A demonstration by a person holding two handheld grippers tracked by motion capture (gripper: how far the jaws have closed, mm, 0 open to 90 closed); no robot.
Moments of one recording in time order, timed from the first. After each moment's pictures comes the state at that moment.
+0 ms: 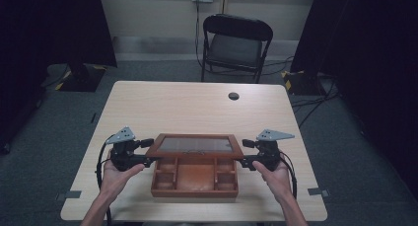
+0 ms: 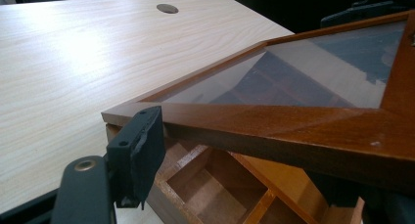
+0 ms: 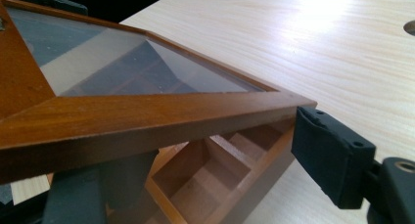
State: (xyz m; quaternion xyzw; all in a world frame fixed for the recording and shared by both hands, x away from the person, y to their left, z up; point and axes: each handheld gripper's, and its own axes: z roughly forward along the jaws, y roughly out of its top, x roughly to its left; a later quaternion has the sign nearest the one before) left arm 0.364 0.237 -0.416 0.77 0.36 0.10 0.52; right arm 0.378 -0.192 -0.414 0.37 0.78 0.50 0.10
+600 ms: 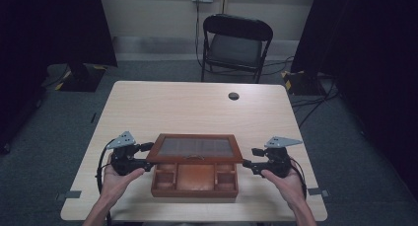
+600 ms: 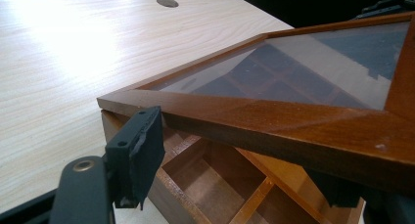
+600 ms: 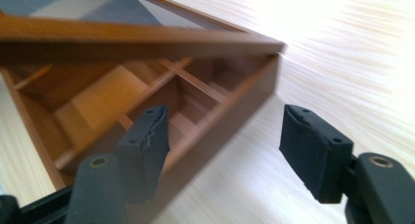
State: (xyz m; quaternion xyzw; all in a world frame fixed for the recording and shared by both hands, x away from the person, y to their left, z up) left arm 0.357 0.236 -0.424 0.77 0.36 0.10 0.52; right arm 0.365 -0.223 -0.424 0.38 0.81 0.44 0.11
